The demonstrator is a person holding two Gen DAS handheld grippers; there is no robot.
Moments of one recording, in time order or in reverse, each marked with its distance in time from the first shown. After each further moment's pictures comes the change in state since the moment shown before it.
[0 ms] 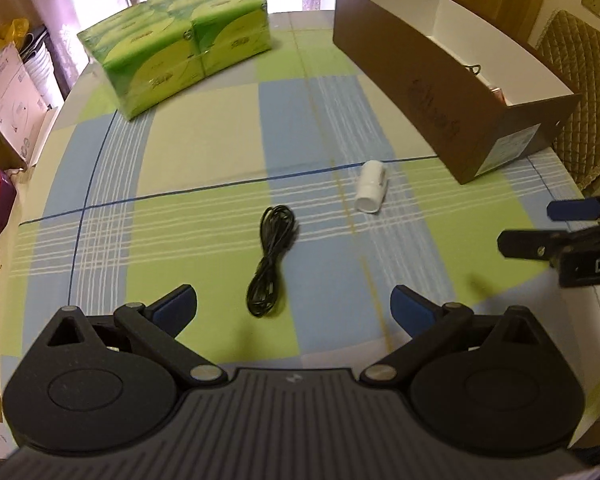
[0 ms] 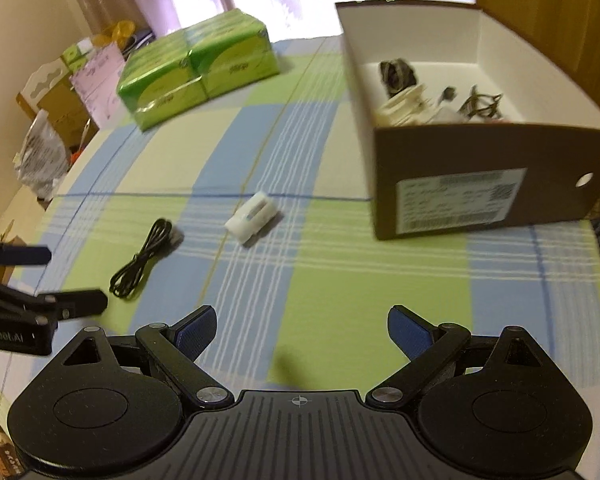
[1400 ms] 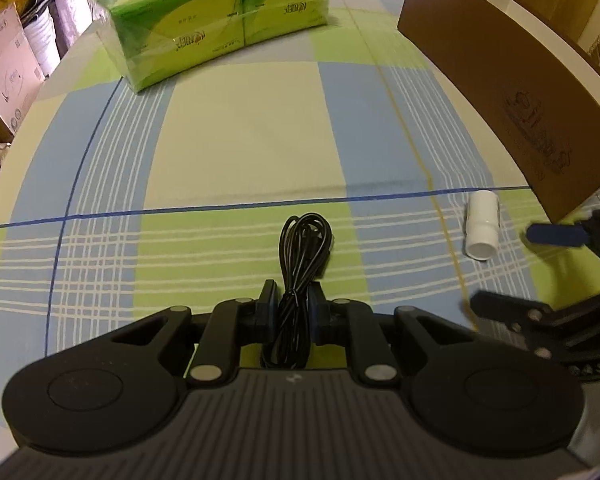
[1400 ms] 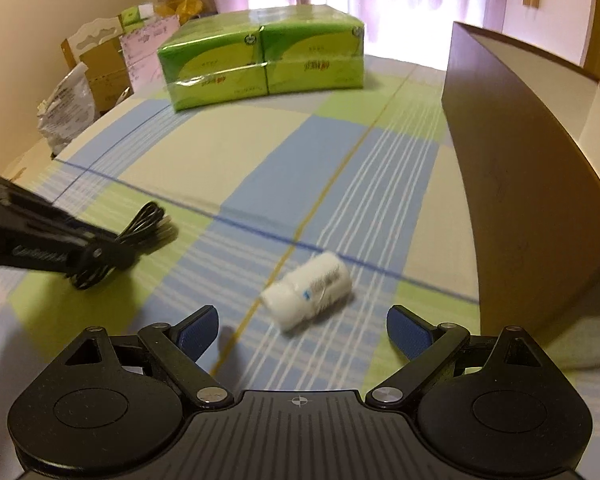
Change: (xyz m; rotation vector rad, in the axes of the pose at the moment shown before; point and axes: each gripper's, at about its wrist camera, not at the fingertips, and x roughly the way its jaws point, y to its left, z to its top) left arm 0.096 0.068 0.033 -0.081 0.039 -0.030; right arm 0.108 0.039 0.030 -0.268 -0.089 0.033
